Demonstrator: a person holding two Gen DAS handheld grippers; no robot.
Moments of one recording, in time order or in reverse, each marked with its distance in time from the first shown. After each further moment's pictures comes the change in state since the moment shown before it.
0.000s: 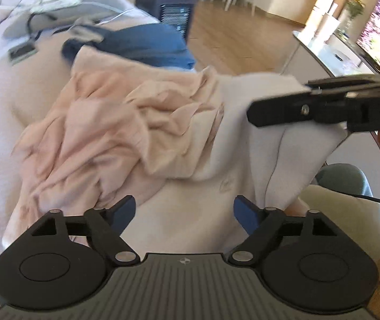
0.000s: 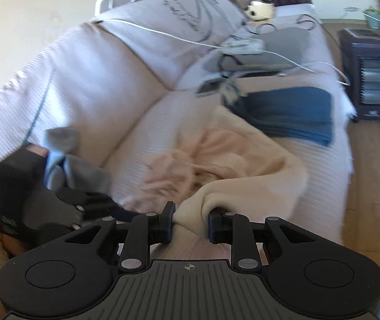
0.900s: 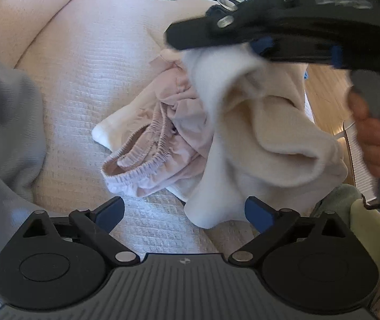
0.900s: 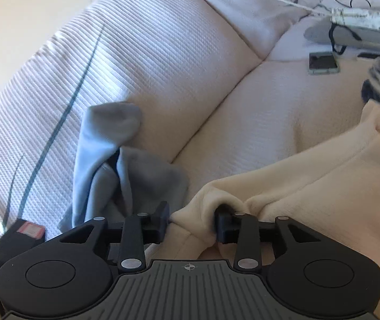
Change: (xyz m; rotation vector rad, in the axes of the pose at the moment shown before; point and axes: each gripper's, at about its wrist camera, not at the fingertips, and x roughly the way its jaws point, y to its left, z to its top) left arm -0.046 0.080 -0.092 -0.412 0.000 0.167; right arm 0.143 0.091 0.037 -0.107 0.145 0.272
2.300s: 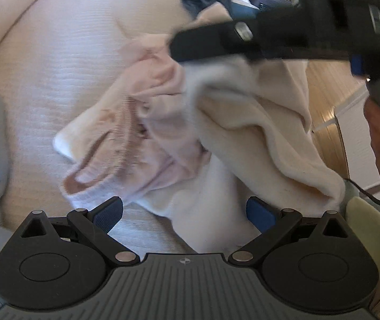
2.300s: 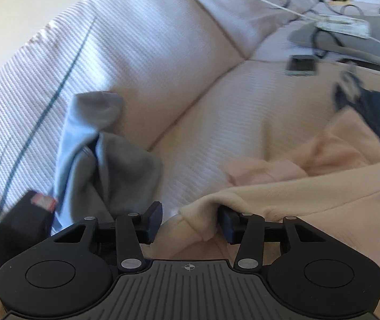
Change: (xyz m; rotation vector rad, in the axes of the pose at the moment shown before) left arm 0.021 -0.014 0.012 0.017 0.033 -0.021; right arm -0.005 -0.011 0.003 -0.045 0.033 -0.034
